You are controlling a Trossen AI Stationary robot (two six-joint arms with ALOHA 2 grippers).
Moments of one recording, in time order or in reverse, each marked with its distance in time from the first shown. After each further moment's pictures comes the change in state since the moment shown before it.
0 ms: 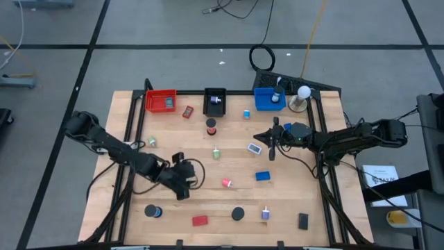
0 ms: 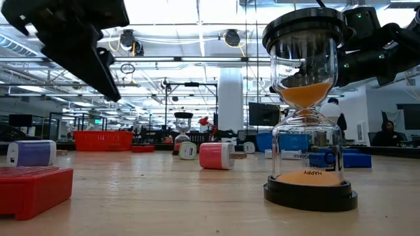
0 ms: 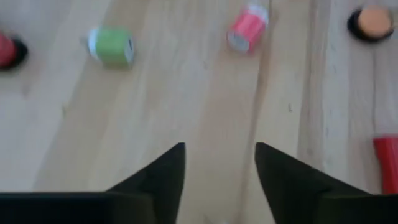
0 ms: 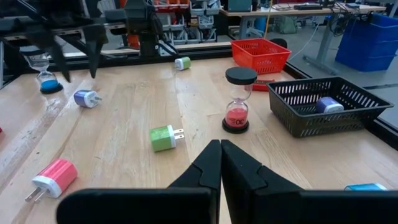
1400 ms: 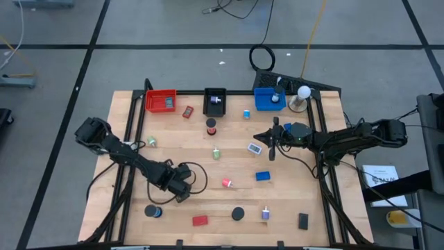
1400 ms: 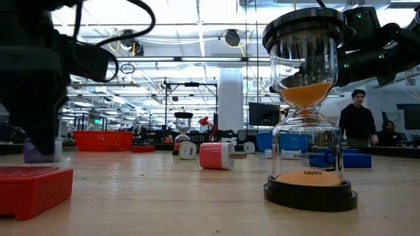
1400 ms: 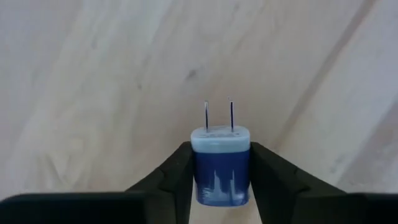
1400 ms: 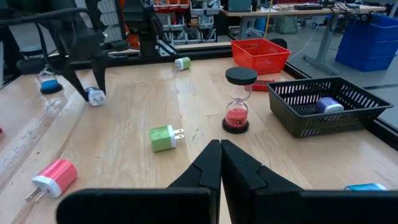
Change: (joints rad) left arm -0.007 0.190 0.051 -0.303 0.181 -0.435; right arm 0.000 0.000 0.000 0.000 0.000 0.000
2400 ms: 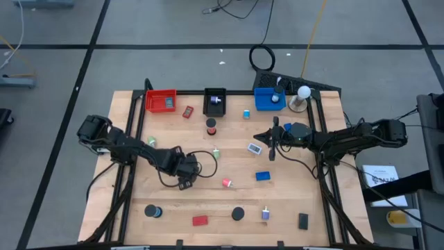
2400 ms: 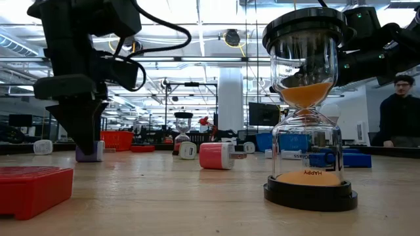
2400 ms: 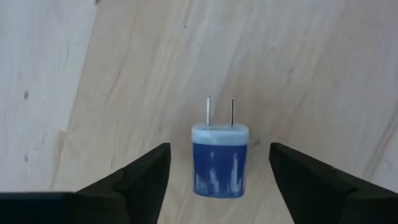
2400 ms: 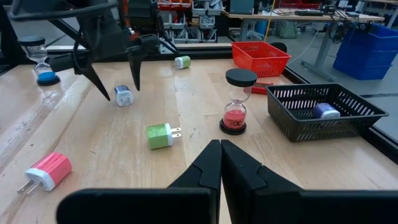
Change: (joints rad) left arm 0.186 0.000 0.000 0.016 -0.038 0.403; right arm 0.000 0.000 0.000 0.000 0.000 -0.052
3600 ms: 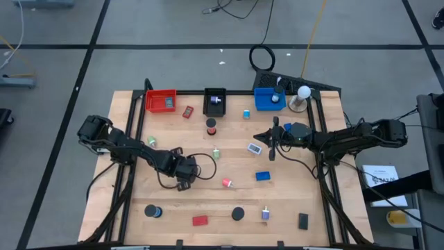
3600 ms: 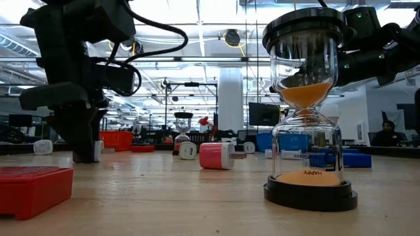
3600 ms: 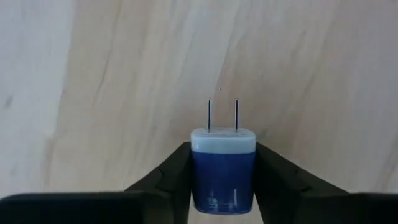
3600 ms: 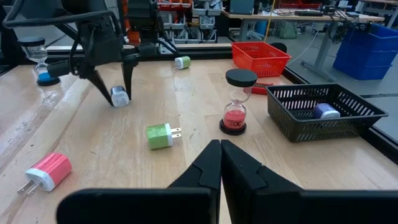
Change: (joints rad) left arm -0.004 0.002 -0.052 0.060 0.014 0.069; right arm 0.000 0.000 0.000 0.000 0.000 0.000
